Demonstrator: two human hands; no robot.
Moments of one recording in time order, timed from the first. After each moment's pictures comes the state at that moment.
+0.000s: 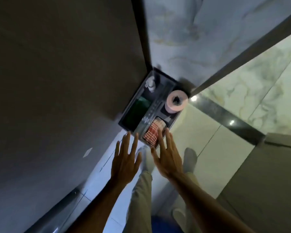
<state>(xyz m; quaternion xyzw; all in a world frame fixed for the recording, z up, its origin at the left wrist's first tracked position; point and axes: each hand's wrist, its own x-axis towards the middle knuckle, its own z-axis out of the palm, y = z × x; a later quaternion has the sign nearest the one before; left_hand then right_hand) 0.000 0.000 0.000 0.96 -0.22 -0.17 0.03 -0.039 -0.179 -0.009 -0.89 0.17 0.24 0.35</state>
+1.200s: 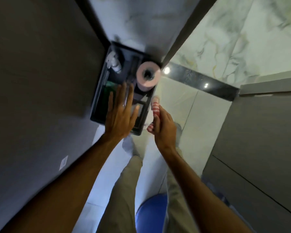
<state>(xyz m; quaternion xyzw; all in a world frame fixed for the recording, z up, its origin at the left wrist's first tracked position) 0.100 -0.087 -0.058 0.92 -0.35 -0.14 0.06 -0.026 -0.205 -0.015 -0.75 0.45 0.05 0.48</state>
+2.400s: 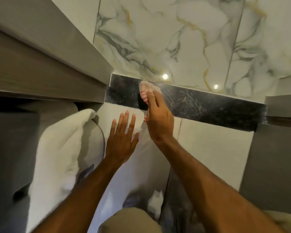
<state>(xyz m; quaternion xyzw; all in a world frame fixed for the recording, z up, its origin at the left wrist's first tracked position) 0.038 -0.386 -0.557 0.88 -0.41 -0.24 -0.01 0.001 -0.561 -0.494 -0.83 0.39 0.09 0.39</state>
